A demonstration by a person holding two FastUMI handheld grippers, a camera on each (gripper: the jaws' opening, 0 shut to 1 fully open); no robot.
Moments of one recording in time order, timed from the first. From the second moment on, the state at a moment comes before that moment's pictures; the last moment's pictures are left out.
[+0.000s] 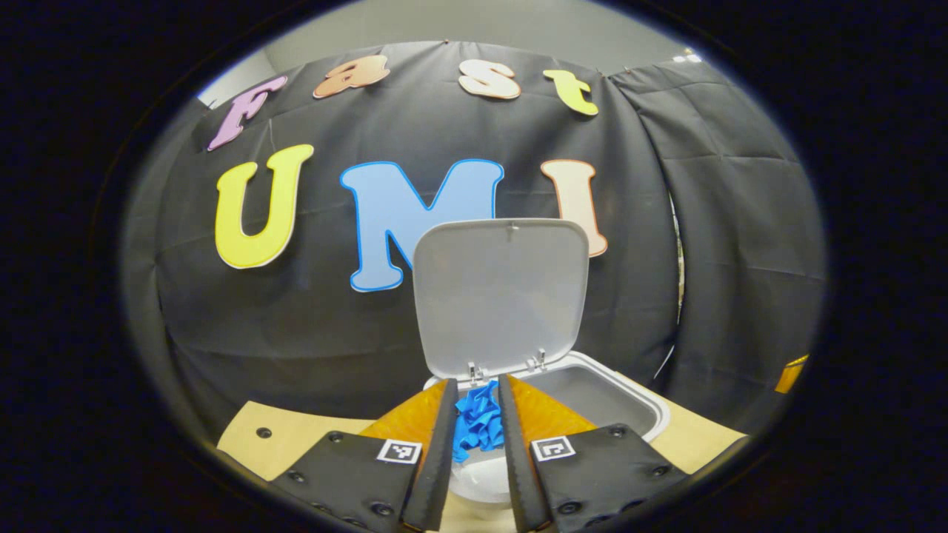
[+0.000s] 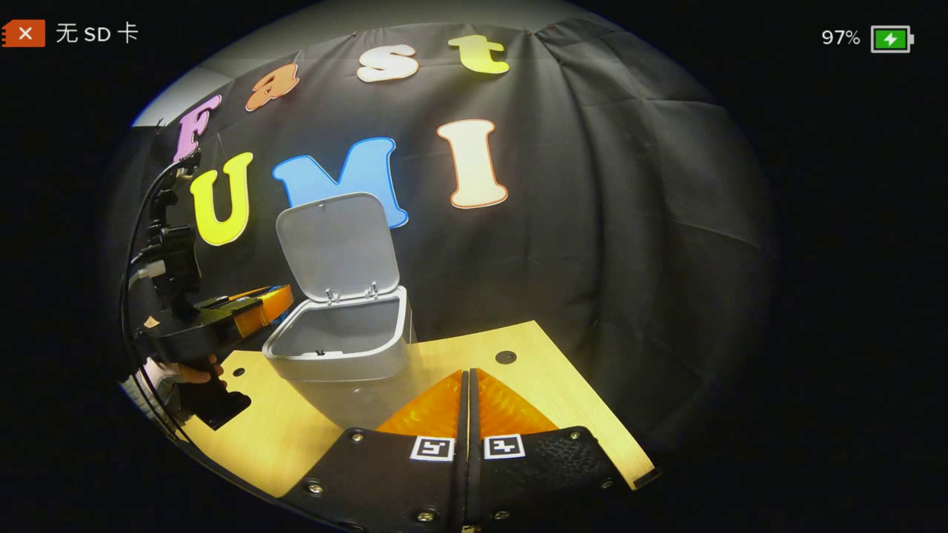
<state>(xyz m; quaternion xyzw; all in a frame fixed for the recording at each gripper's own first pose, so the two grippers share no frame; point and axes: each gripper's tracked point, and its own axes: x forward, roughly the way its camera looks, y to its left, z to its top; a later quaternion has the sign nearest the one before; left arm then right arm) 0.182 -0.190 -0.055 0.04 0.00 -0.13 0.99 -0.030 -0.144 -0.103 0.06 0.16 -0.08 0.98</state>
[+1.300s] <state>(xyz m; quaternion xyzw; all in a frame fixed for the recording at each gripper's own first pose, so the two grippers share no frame) 0.134 -0.058 -0.074 0.01 0.04 -0.04 1.00 -0.011 -0.038 -0.153 0.07 0.22 0.03 0.97</state>
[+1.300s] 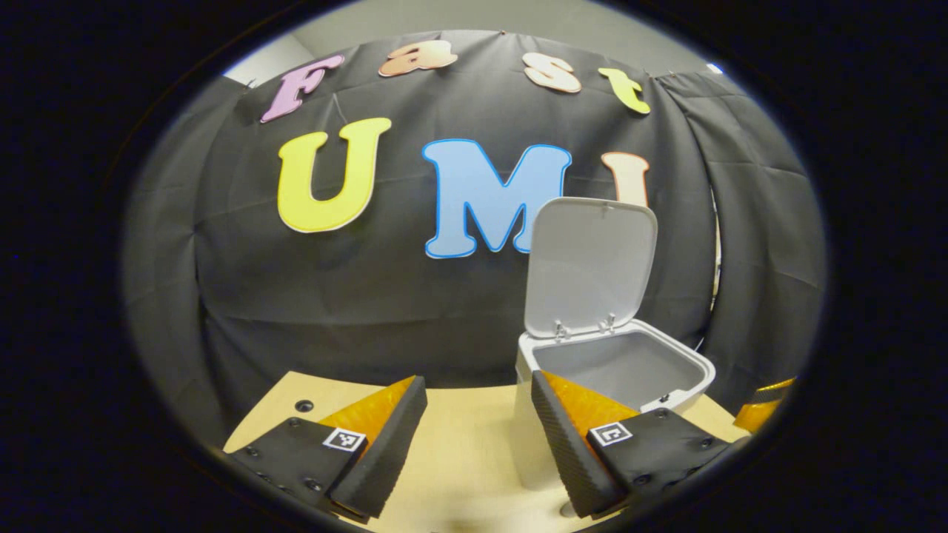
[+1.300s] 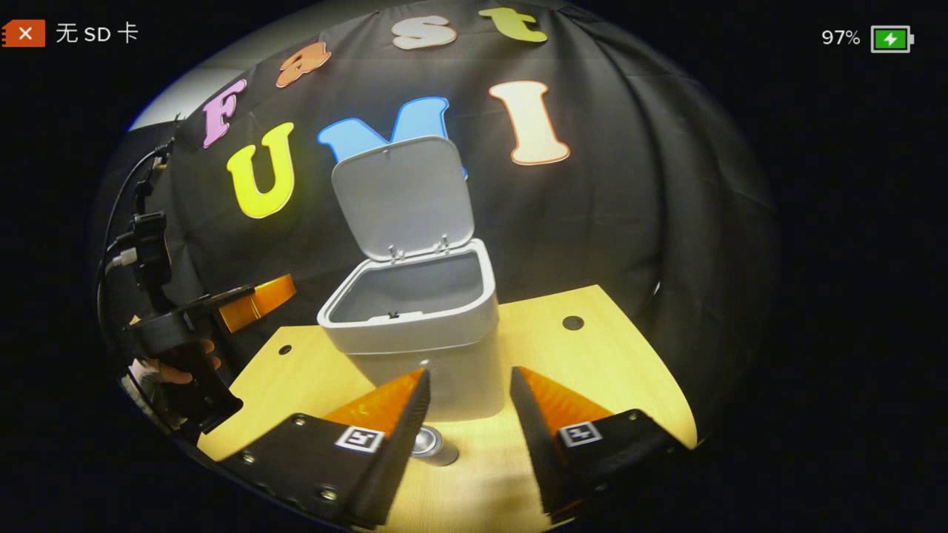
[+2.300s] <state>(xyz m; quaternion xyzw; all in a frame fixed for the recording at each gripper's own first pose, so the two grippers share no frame) 0.065 0.058 -0.098 -0.02 0.07 0.08 0.99 0.008 0.035 -0.274 -0.03 0.34 0.10 0.93</state>
